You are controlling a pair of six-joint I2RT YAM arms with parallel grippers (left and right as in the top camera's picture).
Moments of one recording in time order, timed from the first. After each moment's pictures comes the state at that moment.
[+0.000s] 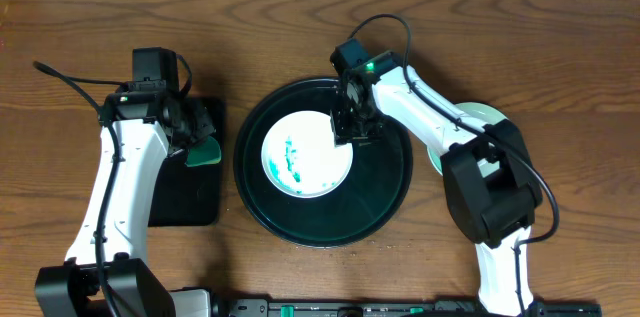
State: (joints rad) left arm 0.09 1.49 1.15 -0.94 -0.01 -0.41; right arm 0.56 2.17 1.66 -1.02 -0.26 0.44
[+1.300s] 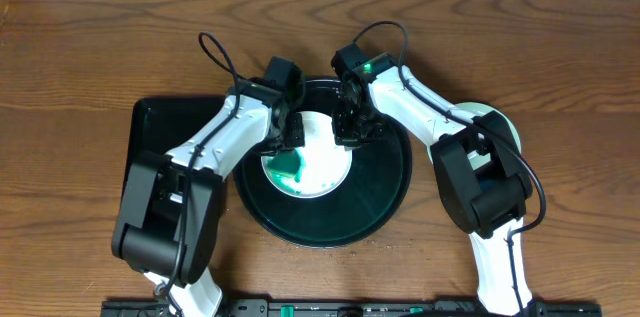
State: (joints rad) left arm -0.34 1.85 1.18 -0.78 0.09 -0.44; right arm 0.55 2.23 1.67 -1.02 -0.27 0.46
